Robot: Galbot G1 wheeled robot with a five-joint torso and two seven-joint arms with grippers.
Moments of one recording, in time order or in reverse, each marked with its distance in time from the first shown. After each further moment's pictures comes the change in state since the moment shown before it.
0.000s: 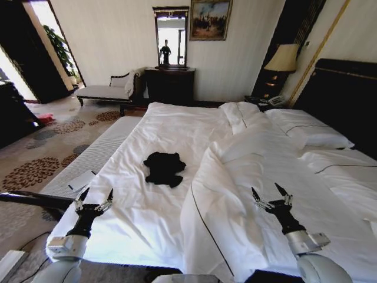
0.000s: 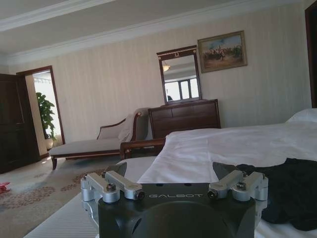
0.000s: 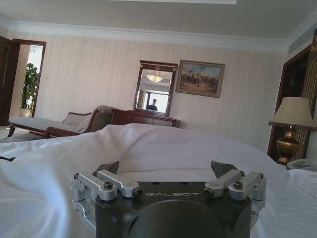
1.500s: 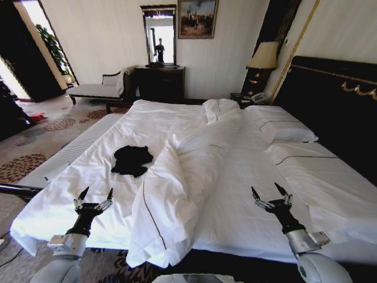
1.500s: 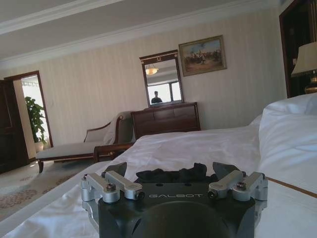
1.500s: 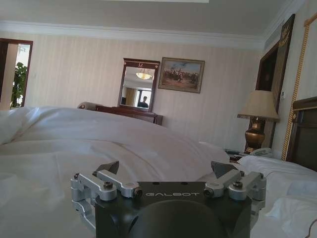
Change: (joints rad) left arm -0.012 0.011 -0.001 0.003 -0.001 0.008 -0.003; right arm 0.004 -0.011 -0.001 -0.007 0.014 -0.008 0.002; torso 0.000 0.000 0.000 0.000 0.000
